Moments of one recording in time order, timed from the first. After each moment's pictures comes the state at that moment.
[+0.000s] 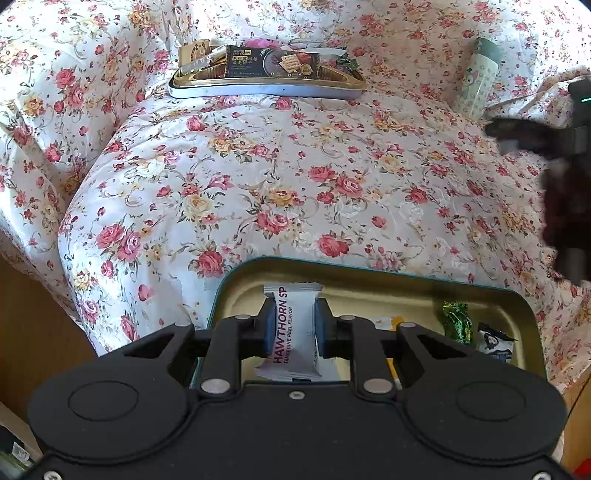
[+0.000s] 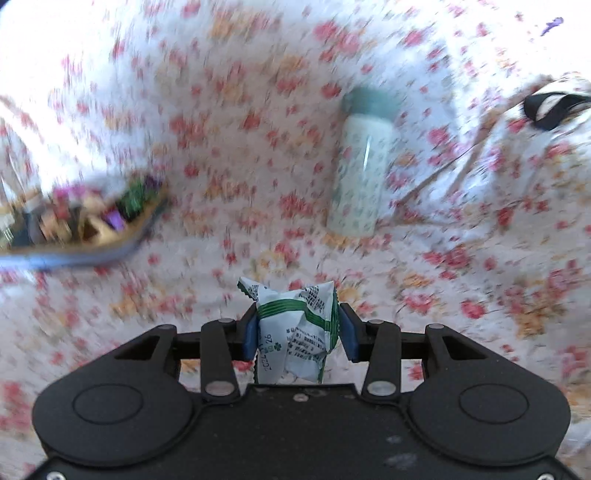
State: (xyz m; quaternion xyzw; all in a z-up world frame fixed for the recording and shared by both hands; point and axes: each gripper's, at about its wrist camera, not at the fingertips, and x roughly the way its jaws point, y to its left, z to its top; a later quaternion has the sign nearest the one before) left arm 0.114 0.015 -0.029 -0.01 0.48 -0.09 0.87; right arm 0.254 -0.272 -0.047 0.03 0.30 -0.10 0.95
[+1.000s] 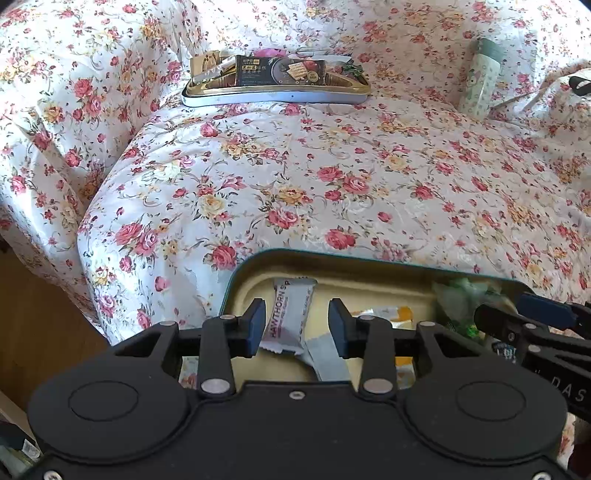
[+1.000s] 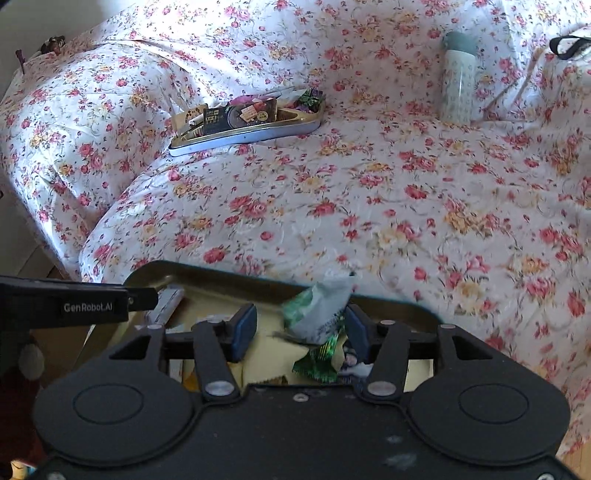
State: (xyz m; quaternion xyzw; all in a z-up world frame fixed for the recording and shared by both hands) left arm 0.093 0.012 -0.024 0.01 0.47 -0.07 0.88; right arm 0.058 -0.162 -0.035 0.08 0.40 0.06 0.91
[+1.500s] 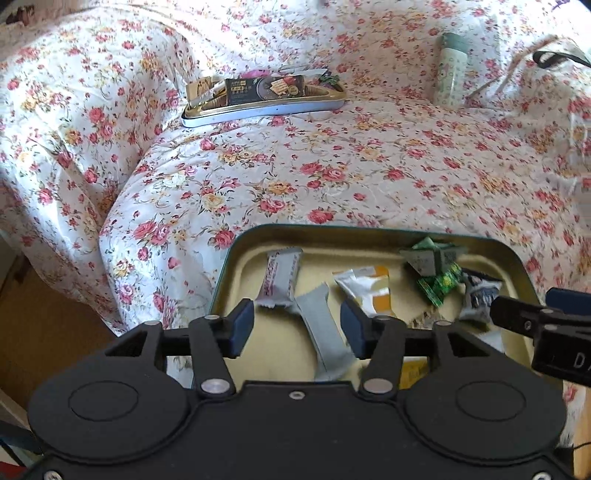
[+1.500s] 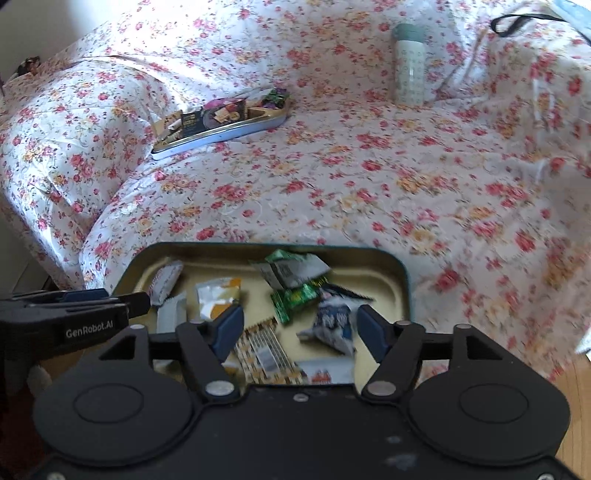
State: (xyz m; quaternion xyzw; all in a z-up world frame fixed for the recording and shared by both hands) left arm 0.032 -0.003 -0.012 0.06 0.43 -0.07 0.90; right arm -0.003 -0.170 -0.018 0.11 0.41 0.01 0.90
